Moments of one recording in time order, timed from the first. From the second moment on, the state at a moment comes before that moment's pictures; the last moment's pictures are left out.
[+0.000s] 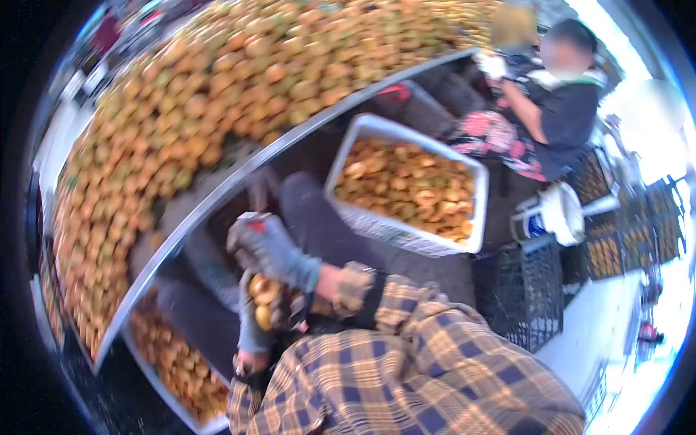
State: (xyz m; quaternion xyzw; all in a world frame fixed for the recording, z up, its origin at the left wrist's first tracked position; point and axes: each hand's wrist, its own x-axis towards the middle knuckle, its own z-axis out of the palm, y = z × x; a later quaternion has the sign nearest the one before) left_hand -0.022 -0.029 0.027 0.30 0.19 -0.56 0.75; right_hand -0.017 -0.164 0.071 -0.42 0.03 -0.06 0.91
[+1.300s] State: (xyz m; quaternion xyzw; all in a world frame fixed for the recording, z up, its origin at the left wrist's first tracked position) left_hand -0.013 -0.033 -0.033 0.36 0.14 -0.24 0.89; right_hand -0.029 -0.136 0.056 -0.93 -0.06 0.04 0.37
